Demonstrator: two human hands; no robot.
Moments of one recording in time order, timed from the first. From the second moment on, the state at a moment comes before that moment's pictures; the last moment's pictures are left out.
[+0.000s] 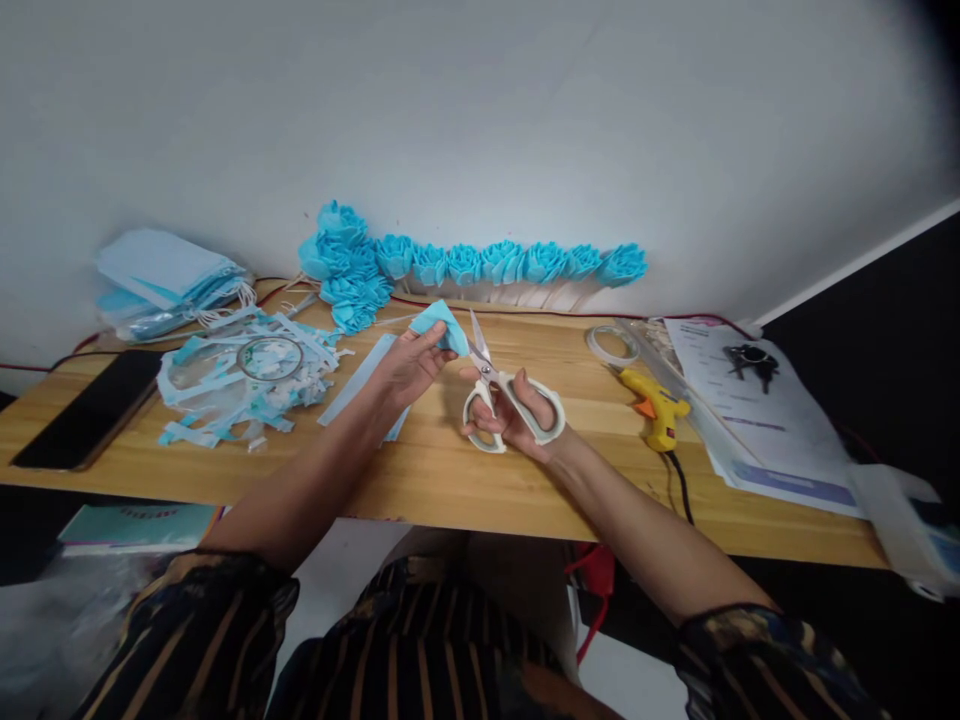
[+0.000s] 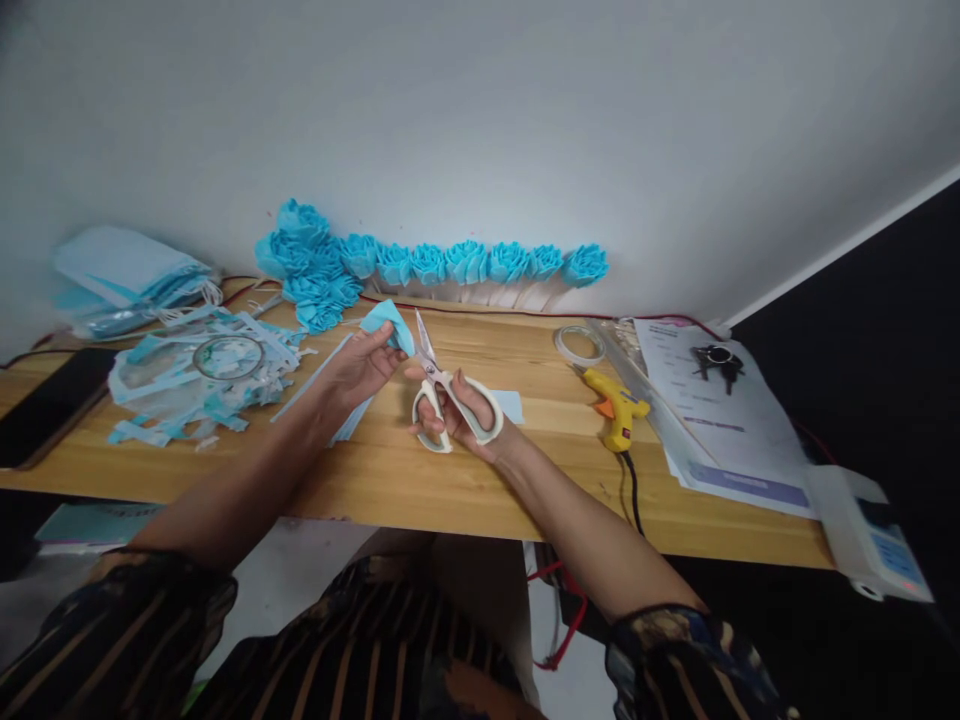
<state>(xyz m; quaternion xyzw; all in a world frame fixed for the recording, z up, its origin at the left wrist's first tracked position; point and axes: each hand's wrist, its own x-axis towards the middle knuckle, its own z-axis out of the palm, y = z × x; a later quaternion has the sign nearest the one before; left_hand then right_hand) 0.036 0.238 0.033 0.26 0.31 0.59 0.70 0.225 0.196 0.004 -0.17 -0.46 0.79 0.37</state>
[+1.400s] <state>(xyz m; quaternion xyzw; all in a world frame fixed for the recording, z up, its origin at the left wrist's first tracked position) 0.030 0.244 0.026 0.29 0.32 0.59 0.68 0.226 0.193 0.006 -0.18 -0.48 0.78 0.35</state>
